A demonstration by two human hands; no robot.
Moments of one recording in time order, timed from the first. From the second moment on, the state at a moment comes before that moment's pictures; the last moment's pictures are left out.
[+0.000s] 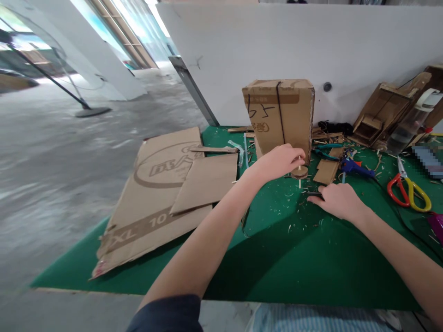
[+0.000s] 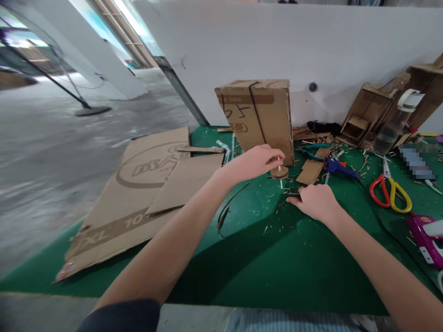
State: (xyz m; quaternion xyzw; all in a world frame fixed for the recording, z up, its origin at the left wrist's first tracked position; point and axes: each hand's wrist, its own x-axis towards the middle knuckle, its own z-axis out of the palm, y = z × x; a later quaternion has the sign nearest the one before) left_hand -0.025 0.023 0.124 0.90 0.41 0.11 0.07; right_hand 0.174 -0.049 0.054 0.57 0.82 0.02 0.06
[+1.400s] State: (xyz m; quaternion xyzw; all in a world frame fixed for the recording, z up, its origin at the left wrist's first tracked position) left_hand -0.028 0.024 0.128 0.87 0.40 0.19 0.23; right_hand 0.224 -0.053 0.041 0.53 0.85 0.03 -0.07
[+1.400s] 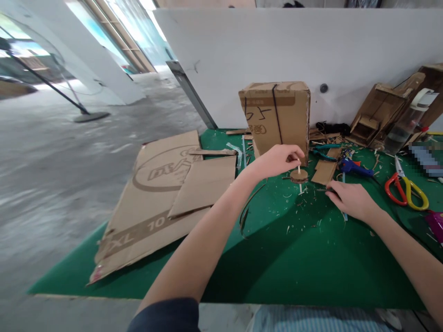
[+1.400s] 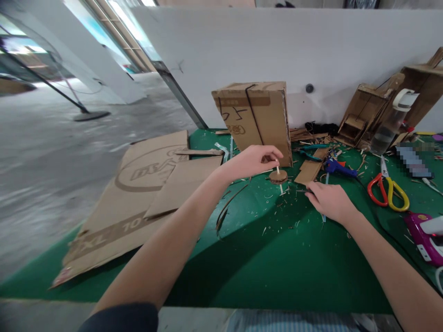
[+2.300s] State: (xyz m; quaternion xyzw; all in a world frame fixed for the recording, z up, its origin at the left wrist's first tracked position) left_hand 0.005 0.019 0.108 0.86 0.36 0.26 0.24; right_hand 0.221 -0.049 0.031 0.53 0.82 0.18 -0.10
